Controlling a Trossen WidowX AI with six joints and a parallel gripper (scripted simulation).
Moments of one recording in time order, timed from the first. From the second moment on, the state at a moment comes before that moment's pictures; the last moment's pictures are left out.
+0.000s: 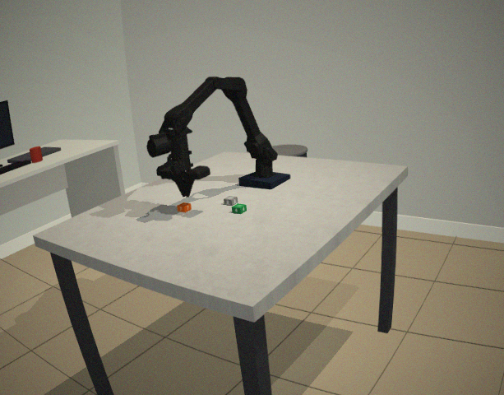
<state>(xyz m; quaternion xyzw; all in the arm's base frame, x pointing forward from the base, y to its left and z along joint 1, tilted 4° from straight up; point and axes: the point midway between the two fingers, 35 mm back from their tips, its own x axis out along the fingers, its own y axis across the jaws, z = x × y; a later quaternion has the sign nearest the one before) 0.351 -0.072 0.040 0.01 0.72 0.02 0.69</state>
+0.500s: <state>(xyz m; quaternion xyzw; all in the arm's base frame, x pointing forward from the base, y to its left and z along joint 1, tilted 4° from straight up) 0.353 -0.072 0.034 0.00 0.72 0.02 0.70</state>
